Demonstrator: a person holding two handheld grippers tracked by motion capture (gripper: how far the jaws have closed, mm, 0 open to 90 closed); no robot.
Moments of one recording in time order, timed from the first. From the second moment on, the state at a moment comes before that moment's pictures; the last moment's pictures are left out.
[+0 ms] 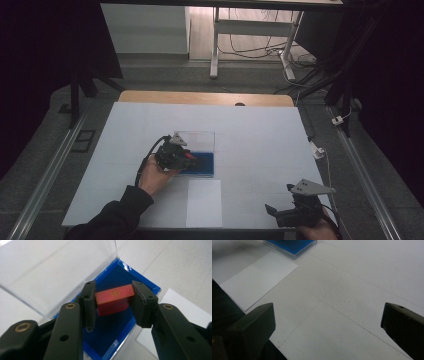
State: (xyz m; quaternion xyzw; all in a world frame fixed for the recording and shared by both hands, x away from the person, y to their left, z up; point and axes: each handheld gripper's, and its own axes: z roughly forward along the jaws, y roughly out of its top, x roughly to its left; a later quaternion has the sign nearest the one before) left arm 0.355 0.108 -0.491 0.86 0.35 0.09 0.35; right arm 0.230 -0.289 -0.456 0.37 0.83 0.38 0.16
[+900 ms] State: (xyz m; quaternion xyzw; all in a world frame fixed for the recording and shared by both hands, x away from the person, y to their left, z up) left arm 0.355 0.102 -0.506 0.86 0.37 0.09 0.35; right arm 0.231 -0.289 -0.457 0.38 0.83 0.38 0.16
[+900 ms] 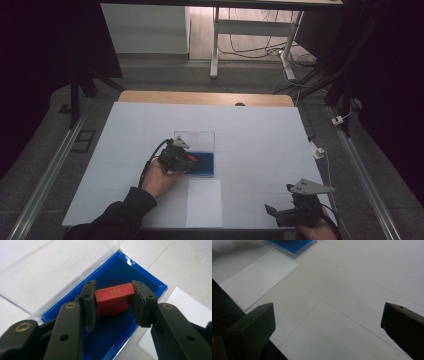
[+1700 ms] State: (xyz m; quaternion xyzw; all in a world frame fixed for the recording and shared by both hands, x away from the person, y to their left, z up) left arm 0.355 0.104 -0.504 0.85 0.37 0.09 0.36; right arm 0.232 -0.289 -0.456 0.37 0.83 0.38 0.16
